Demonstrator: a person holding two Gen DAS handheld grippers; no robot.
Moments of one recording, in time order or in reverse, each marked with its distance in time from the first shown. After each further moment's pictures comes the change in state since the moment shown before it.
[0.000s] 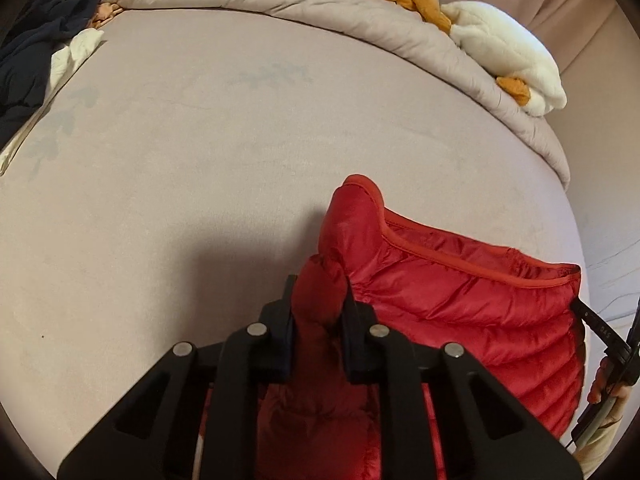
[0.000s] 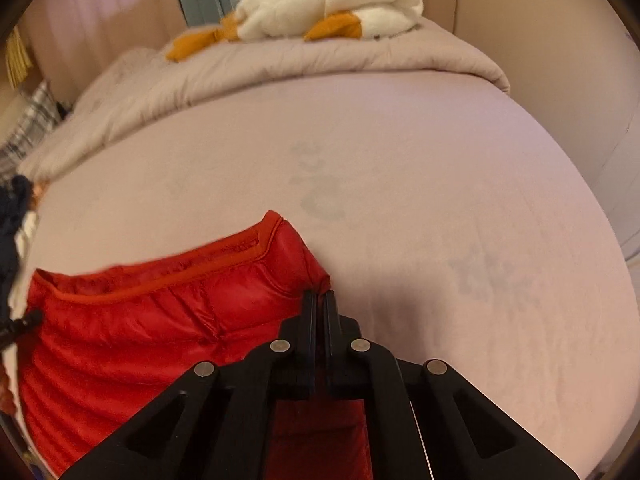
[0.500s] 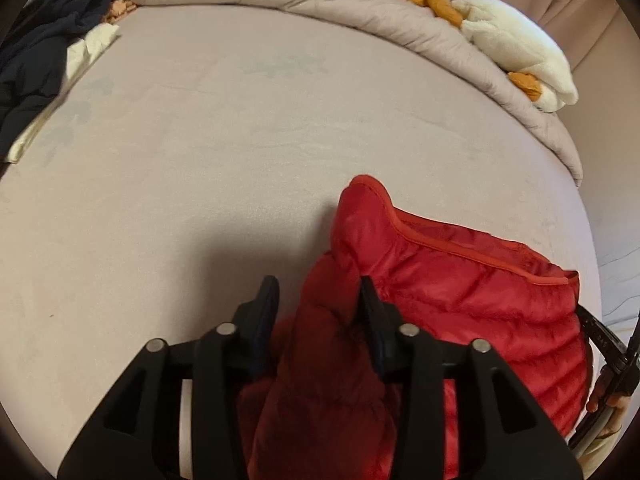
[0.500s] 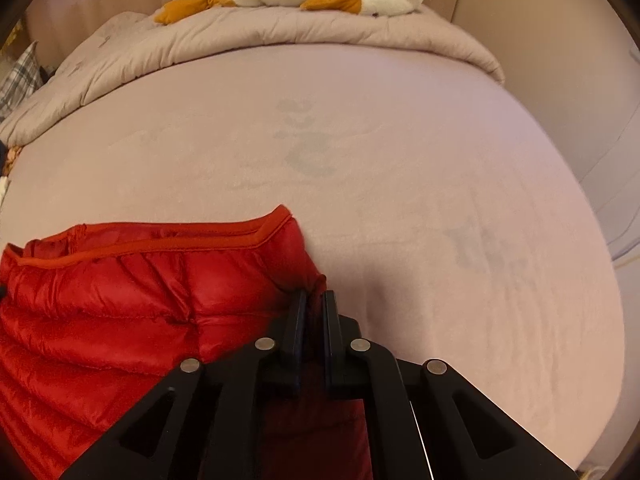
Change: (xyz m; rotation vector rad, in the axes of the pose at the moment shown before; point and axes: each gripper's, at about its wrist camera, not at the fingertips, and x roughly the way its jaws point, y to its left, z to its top) left arm -0.019 0.000 -0.016 -0.007 -0.004 0.037; right arm 0.009 0.013 -0.026 -0.051 0.029 -0.107
